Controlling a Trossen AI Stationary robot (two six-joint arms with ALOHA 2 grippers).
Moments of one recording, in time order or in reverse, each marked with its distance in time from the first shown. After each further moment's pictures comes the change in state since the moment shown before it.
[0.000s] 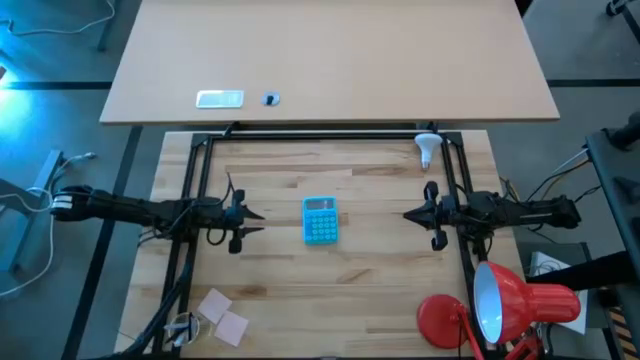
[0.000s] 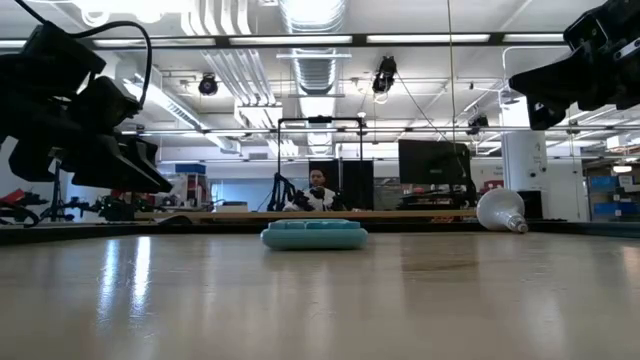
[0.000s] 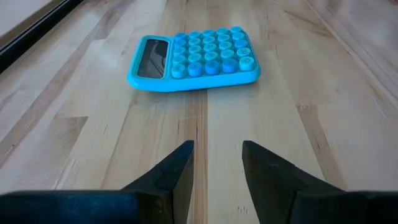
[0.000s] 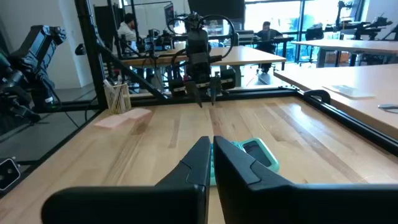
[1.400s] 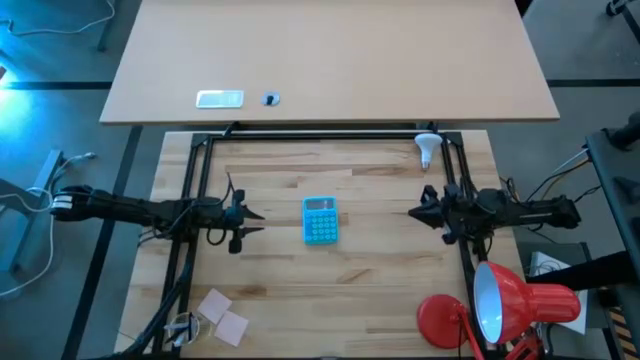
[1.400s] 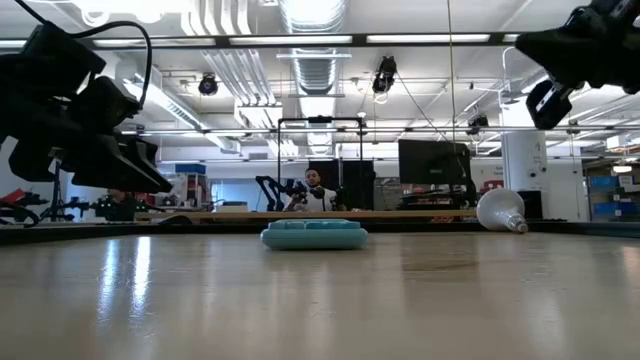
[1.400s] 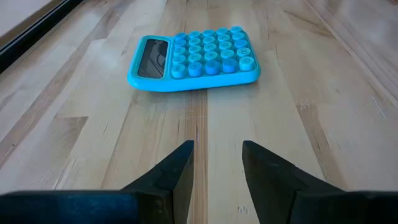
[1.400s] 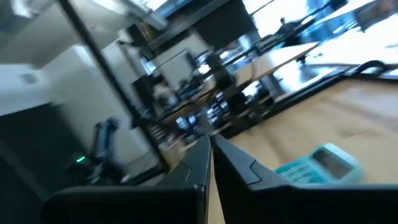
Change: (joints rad) left arm 0.000 0.000 0.000 0.000 0.000 0.000; right arm 0.002 0.000 -0.001 0.169 -0.094 0.471
